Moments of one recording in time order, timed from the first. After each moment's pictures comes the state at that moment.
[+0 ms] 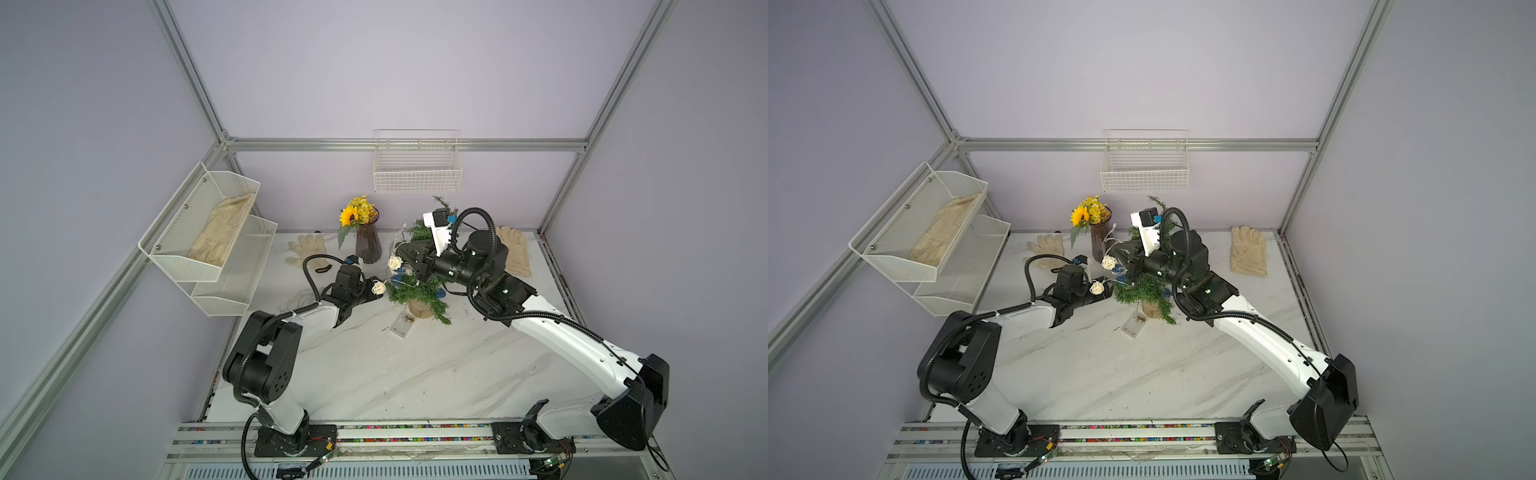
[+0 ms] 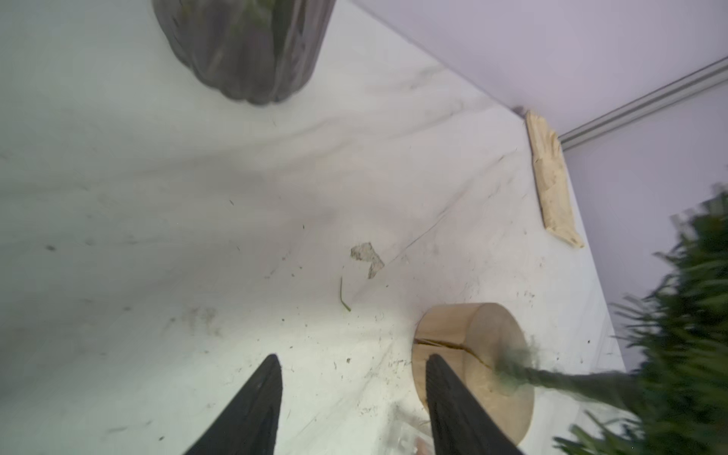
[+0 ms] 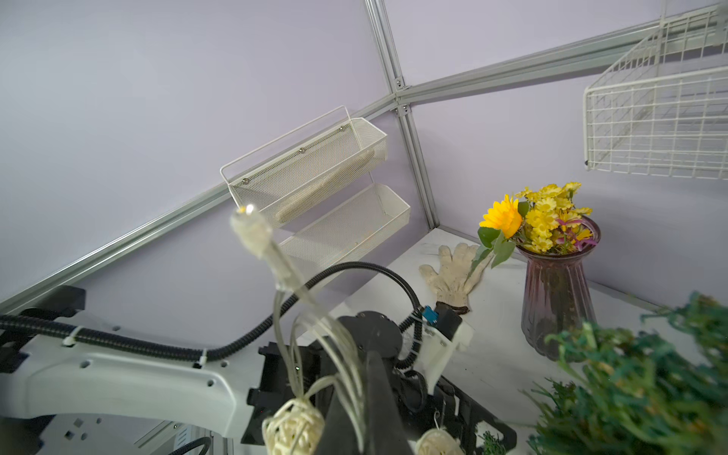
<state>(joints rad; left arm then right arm) -0.39 1.72 0.90 0.19 0.15 -0.63 0.69 1.39 1.30 0.08 -0.36 0.35</state>
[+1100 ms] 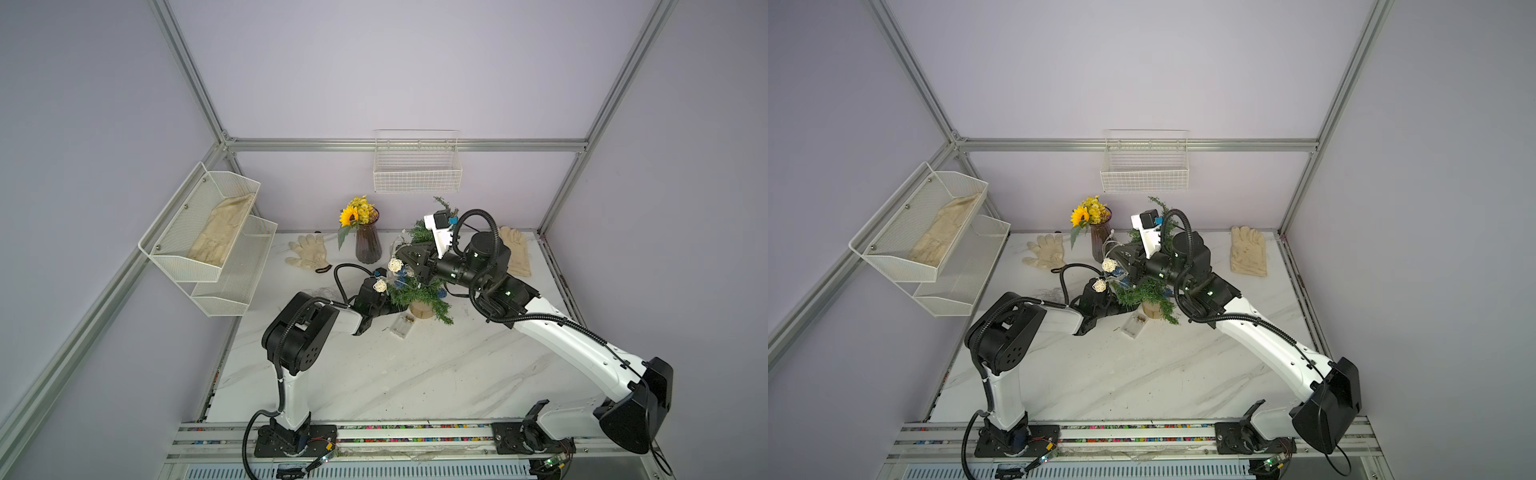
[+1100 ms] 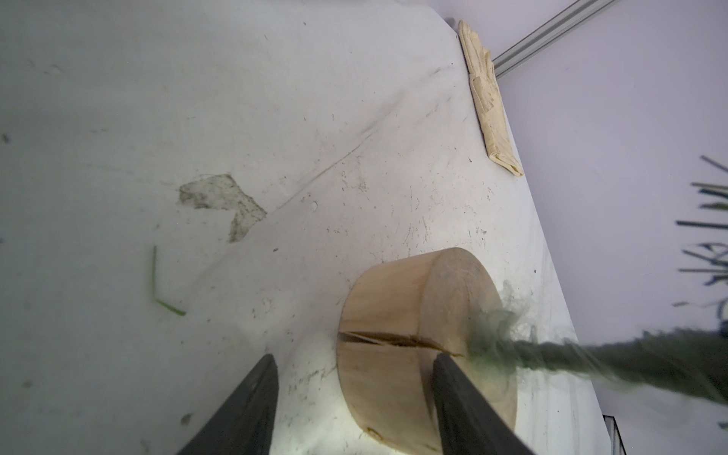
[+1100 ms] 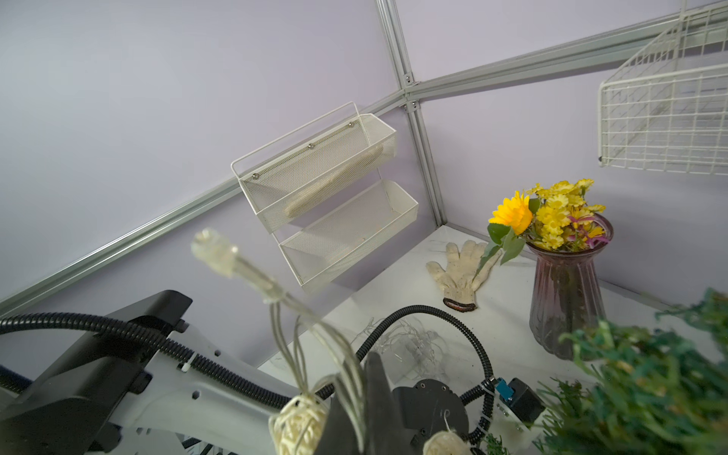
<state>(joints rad) -0.51 1.95 0.90 0.52 0.28 -0.69 0.69 1.36 1.29 0.06 -0.40 0.35</state>
